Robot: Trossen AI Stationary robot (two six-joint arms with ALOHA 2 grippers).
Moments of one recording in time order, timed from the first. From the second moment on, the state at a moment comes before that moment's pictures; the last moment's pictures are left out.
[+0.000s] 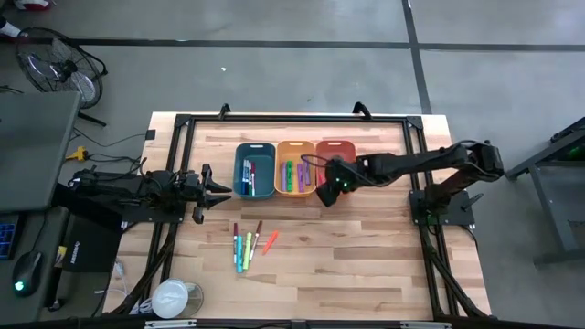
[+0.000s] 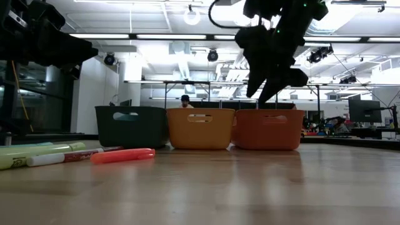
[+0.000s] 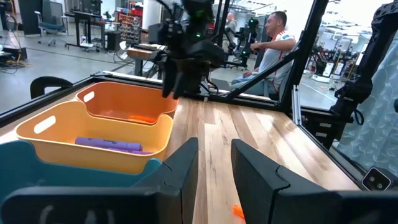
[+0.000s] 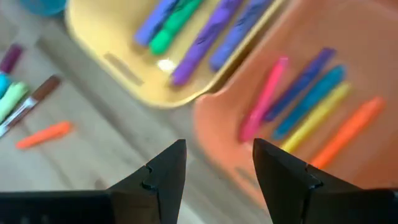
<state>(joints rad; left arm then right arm) -0.14 0.01 0.03 0.01 -0.14 -0.16 -0.06 1.50 1.02 -0.56 0.11 0.85</state>
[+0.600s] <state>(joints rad) -0.14 0.01 0.03 0.01 -0.14 -0.16 0.18 1.52 1.03 -0.47 0.13 0.99</state>
